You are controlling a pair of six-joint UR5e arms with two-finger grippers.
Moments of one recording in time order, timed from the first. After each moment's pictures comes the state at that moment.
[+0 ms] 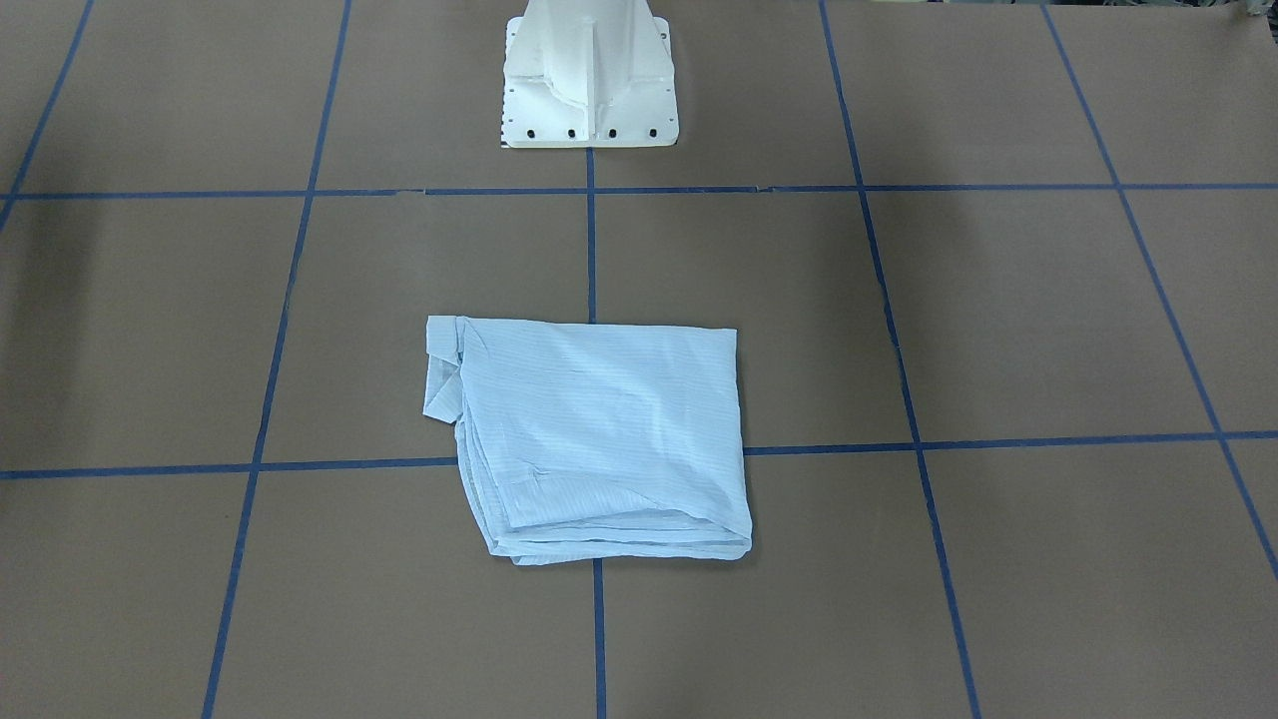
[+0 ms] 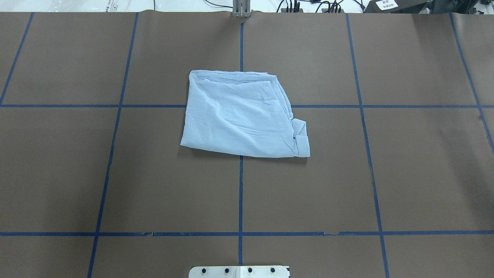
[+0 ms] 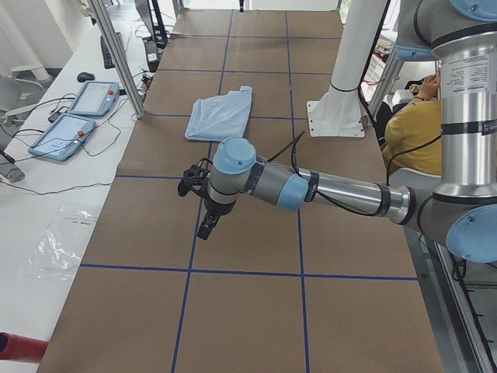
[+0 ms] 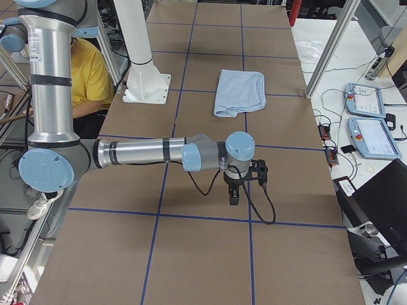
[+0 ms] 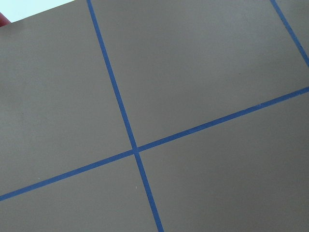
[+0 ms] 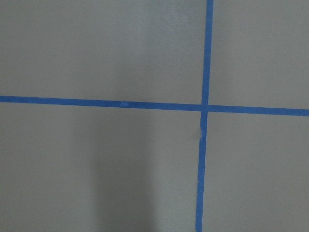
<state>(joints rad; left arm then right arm) -1.58 -1.45 -1.87 -1.79 -2.35 0.07 1.49 -1.59 1.68 -1.53 2.38 0.11</state>
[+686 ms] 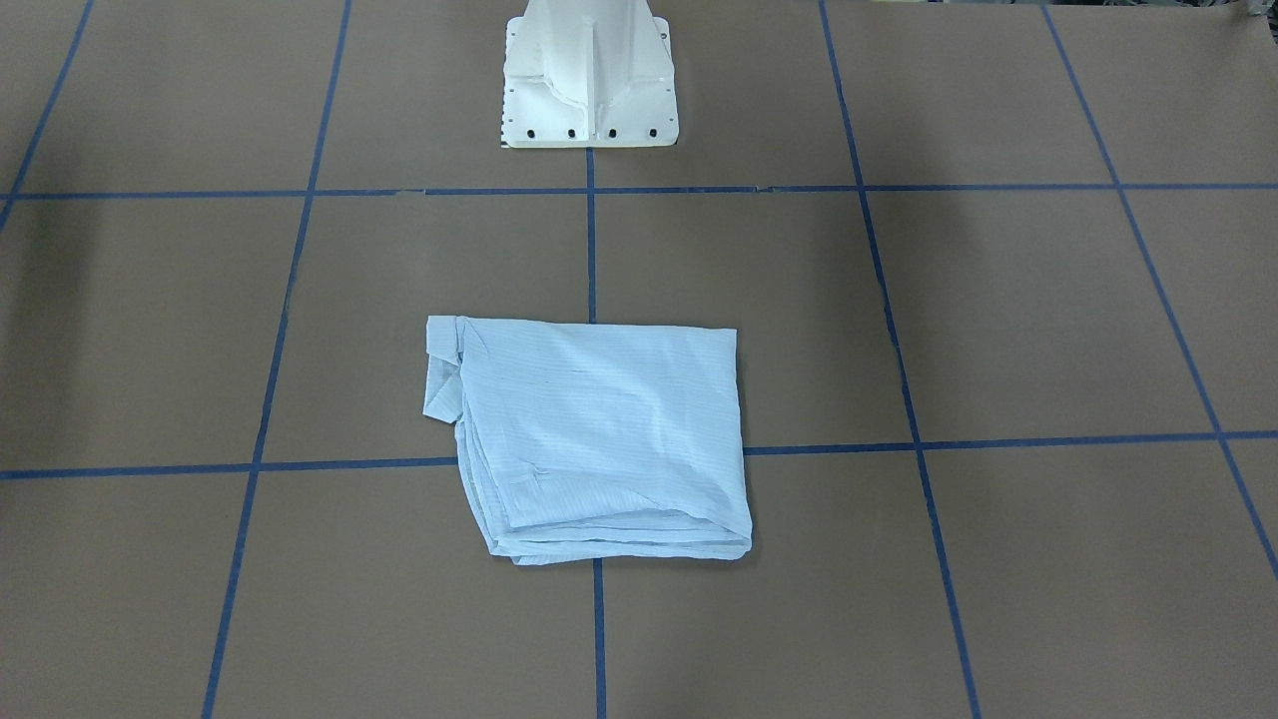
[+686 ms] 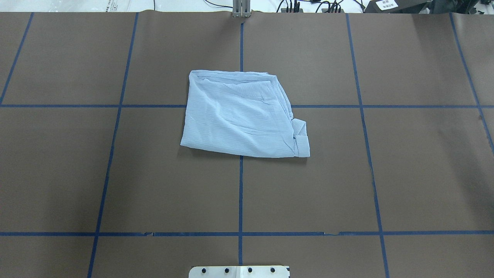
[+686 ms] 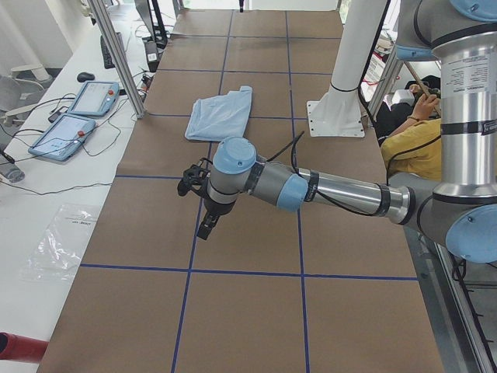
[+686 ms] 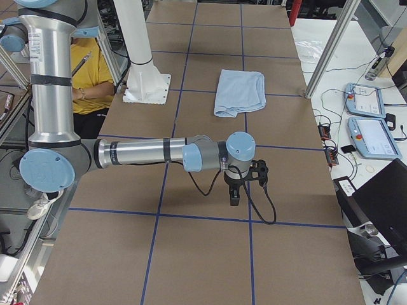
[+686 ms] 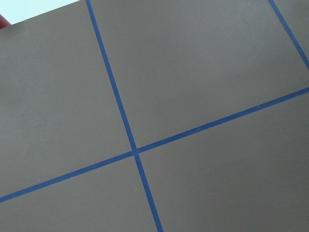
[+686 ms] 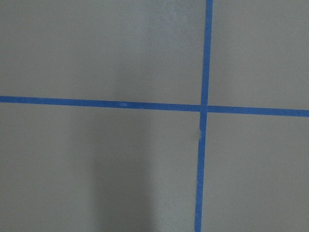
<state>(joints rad) -1.58 -1.45 -1.88 -1.79 -2.35 0.07 1.49 -1.59 1.68 -1.53 2.37 0.12</state>
